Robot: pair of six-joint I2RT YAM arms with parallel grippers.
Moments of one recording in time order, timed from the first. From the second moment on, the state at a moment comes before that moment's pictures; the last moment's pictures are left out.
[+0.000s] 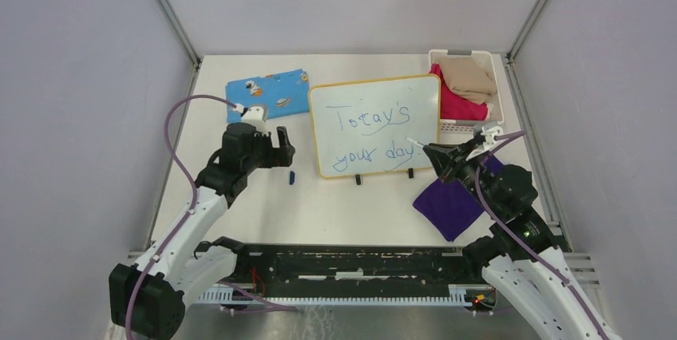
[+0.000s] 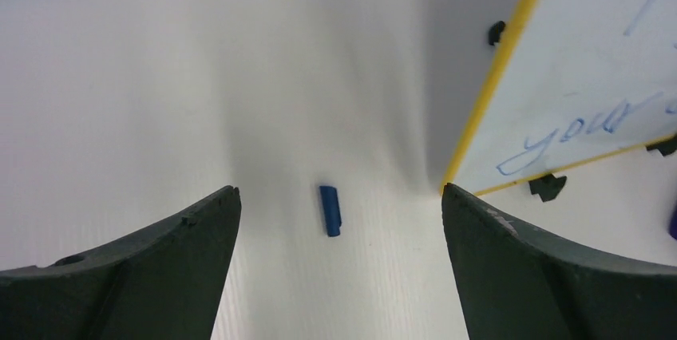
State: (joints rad) left arm -0.31 0.94 0.65 -0.24 0.07 -0.21; right arm 0.46 0.43 0.60 -0.18 -0.07 0.26
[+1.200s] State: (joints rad) left arm -0.41 1.60 0.91 -0.53 -0.14 -0.39; right arm 0.52 0.45 0.54 -0.20 0.02 0.06
